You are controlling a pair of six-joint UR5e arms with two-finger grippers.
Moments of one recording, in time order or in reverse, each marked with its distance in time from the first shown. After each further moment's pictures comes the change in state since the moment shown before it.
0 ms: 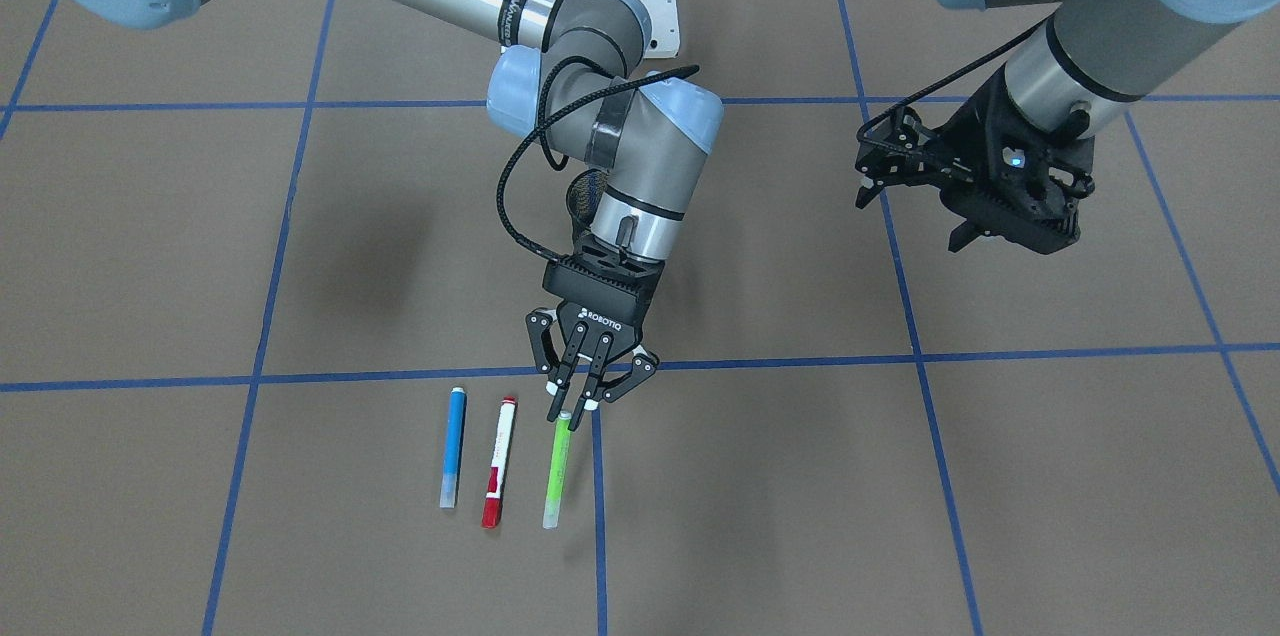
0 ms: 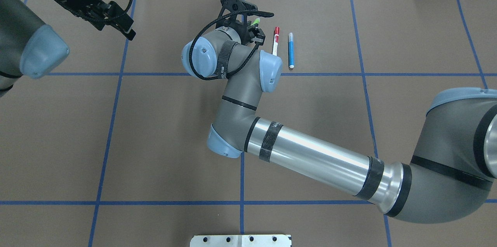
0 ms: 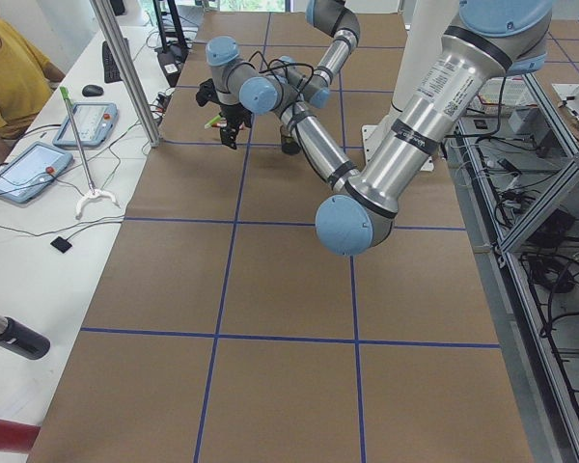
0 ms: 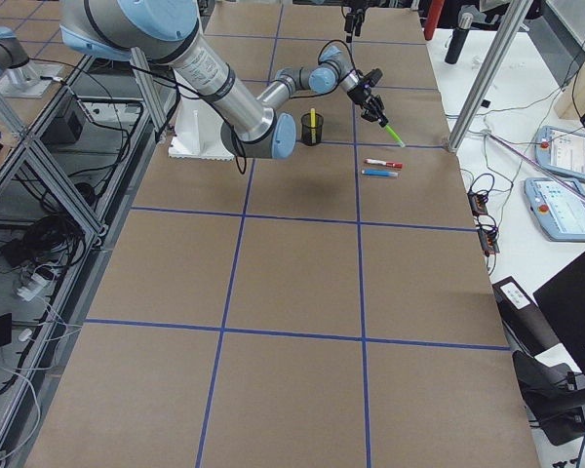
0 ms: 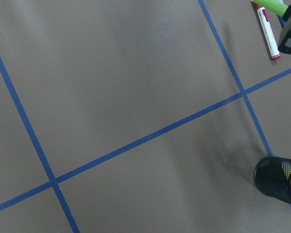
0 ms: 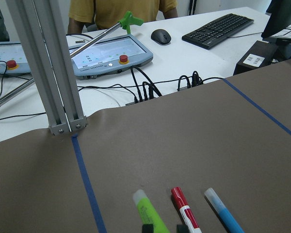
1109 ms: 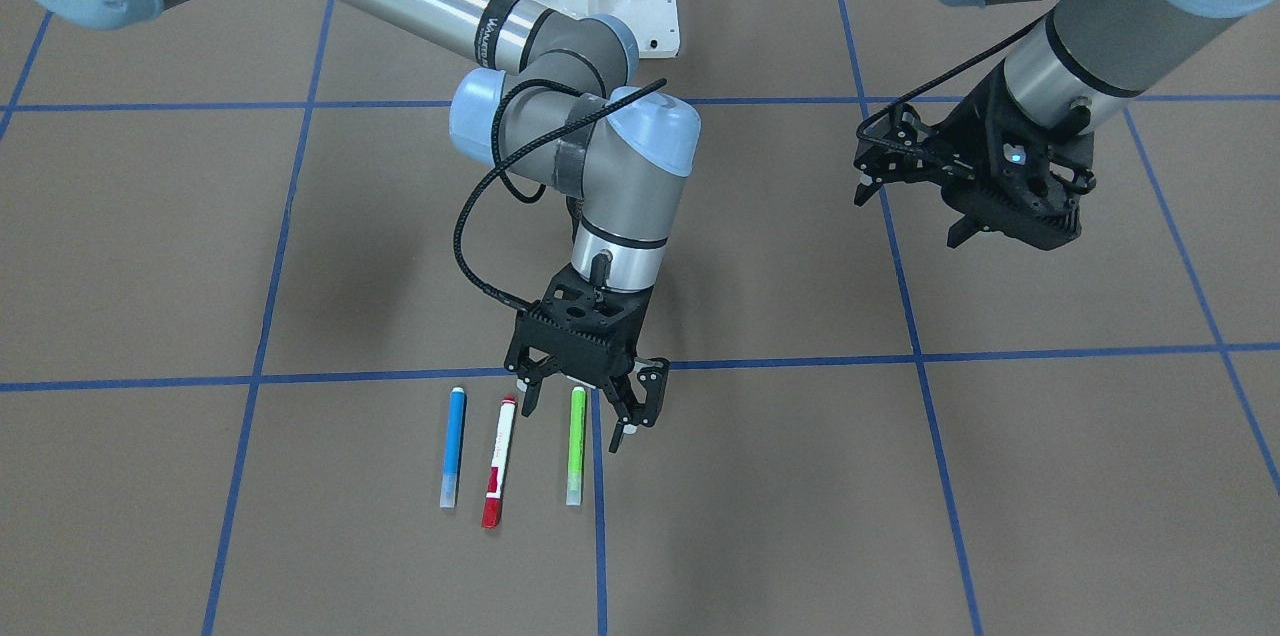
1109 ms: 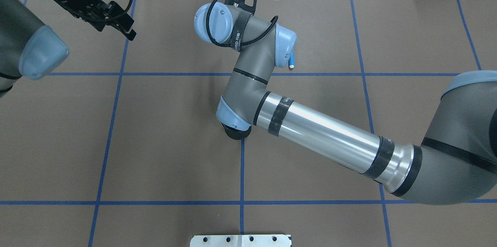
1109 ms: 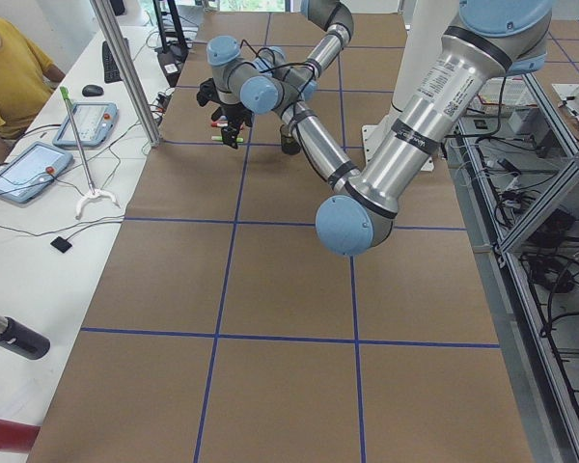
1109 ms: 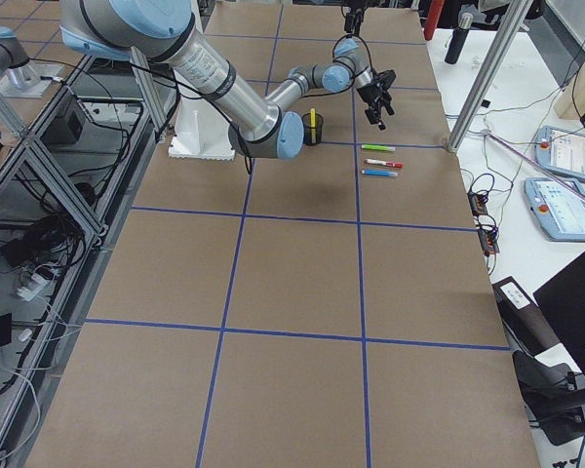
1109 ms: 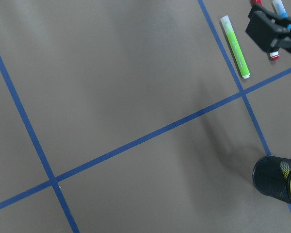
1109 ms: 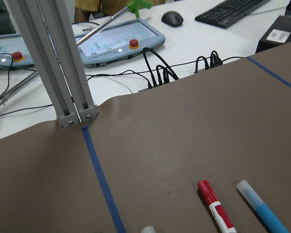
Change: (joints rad) left arm 0.004 -0.002 -0.008 0.001 -0.001 -0.050; right arm 0.115 -0.007 0.036 0.085 0.369 -0.086
